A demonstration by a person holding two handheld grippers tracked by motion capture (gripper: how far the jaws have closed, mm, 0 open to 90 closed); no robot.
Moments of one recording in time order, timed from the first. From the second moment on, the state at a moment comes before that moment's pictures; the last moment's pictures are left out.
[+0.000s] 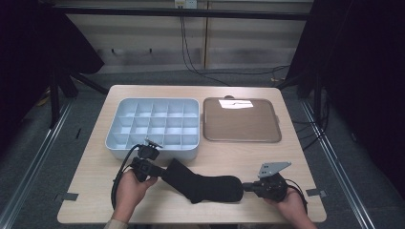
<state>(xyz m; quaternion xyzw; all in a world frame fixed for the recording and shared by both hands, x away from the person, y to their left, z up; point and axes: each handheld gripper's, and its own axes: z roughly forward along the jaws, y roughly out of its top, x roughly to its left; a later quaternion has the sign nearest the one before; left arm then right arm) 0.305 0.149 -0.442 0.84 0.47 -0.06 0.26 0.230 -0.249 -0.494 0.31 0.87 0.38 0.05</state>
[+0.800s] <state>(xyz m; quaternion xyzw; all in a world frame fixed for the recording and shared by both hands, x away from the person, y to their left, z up) 0.307 0.163 -0.415 0.84 0.47 -0.07 0.25 0.243 -0.220 -0.496 0.29 0.88 0.39 0.03</state>
